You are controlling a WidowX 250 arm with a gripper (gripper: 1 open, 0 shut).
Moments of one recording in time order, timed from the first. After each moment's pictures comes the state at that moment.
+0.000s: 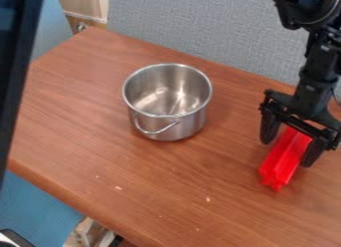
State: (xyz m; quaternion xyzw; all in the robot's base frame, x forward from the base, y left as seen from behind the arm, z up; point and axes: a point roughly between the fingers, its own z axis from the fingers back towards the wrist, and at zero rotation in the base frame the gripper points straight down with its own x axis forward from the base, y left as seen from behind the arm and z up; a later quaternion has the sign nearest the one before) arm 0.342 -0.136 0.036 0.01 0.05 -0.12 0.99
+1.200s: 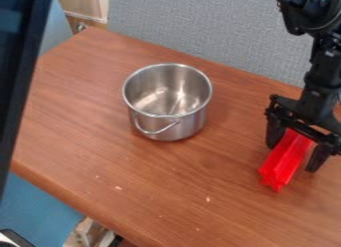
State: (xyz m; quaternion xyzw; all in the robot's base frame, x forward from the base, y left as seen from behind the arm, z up) arm 0.342 -0.144 0.032 0.00 0.04 -0.13 0.99
